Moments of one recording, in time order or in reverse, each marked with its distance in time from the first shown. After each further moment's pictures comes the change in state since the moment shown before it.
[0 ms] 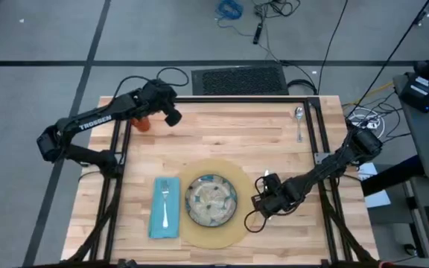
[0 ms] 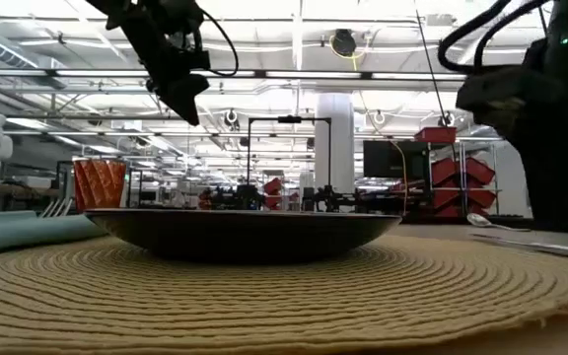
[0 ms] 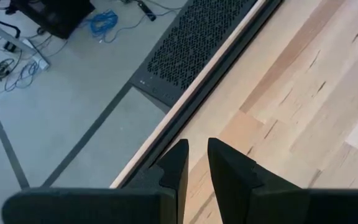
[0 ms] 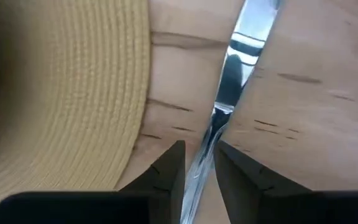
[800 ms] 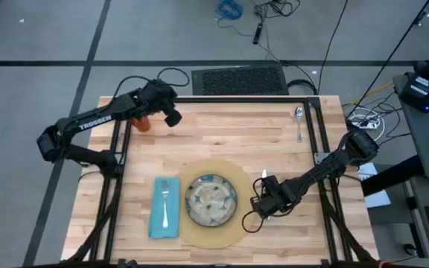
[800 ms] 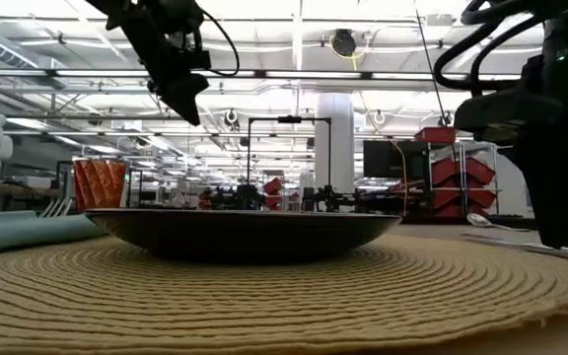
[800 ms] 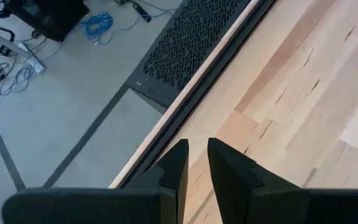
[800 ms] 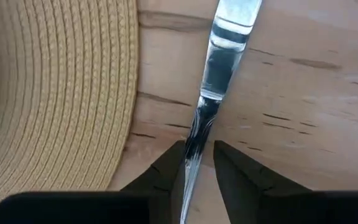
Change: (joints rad) left arm 0.000 0.000 0.000 0.000 0.019 0.018; right arm -0.012 0.024 0.001 0.035 -0.030 0.002
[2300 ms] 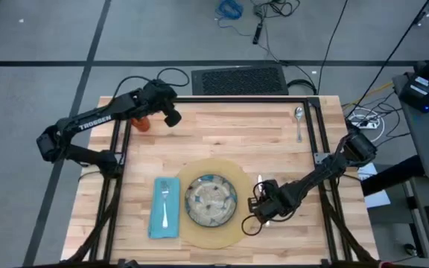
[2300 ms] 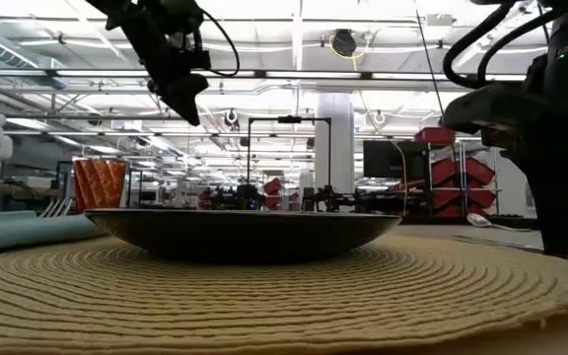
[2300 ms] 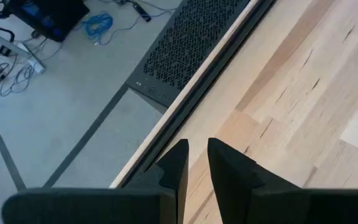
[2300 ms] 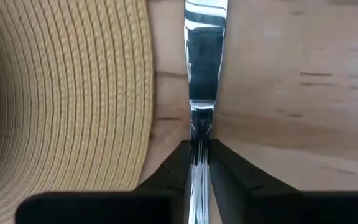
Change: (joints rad) left arm 0.000 0.000 0.000 -0.002 0.000 0.001; right arm 0.046 0.064 0.022 0.081 -0.028 0.212
